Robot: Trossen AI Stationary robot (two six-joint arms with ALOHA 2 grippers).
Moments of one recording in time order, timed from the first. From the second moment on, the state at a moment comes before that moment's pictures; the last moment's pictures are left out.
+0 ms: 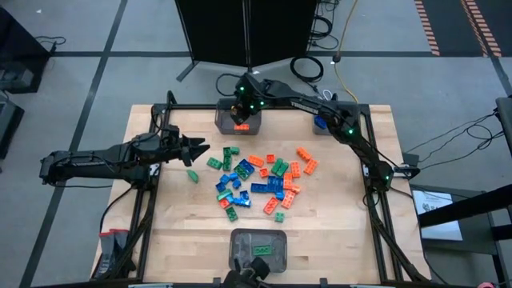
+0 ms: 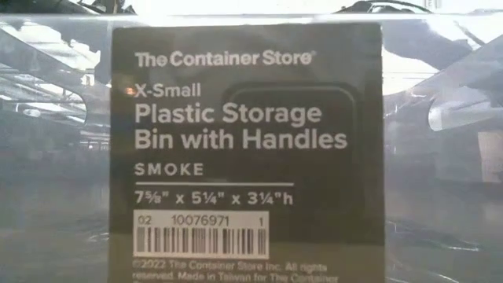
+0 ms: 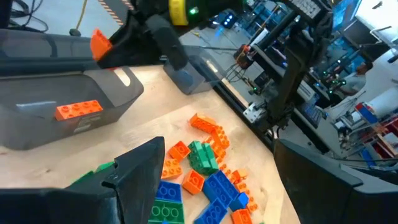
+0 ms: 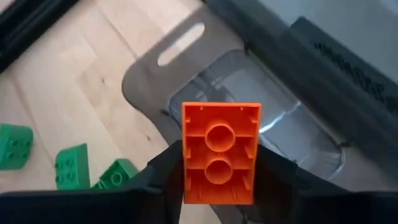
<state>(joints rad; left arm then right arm) 0.13 0.55 0.45 -0.12 -0.22 -0.73 -0.48 2.38 2.30 -0.85 -0.10 0.33</state>
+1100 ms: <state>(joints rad) 0.13 0.79 0.46 -0.71 -0.19 -0.67 -0.42 1.75 2.30 -1.15 0.08 0.04</state>
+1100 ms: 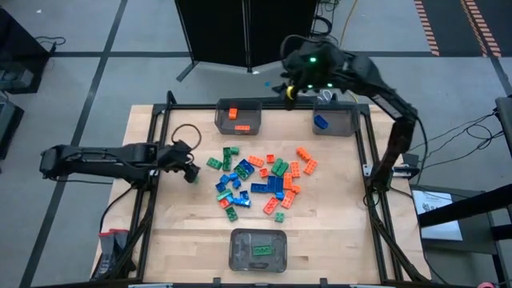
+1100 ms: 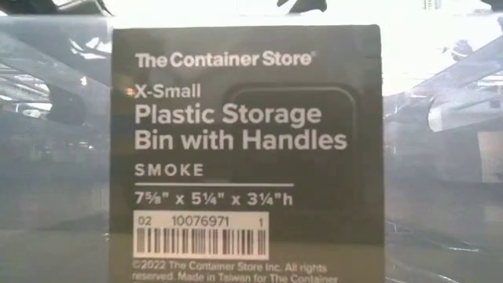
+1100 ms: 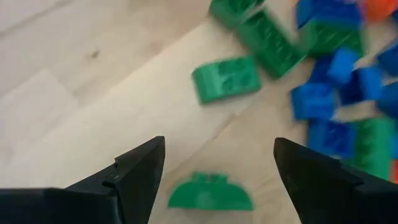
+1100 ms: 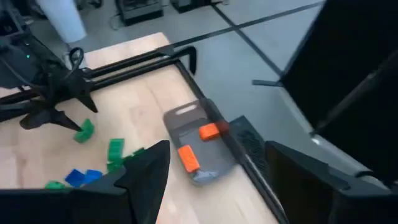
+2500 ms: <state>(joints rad) 0.02 1.24 0.75 -1.01 -0.19 -0.93 -0.42 1.71 2.30 -1.55 0.10 -0.08</state>
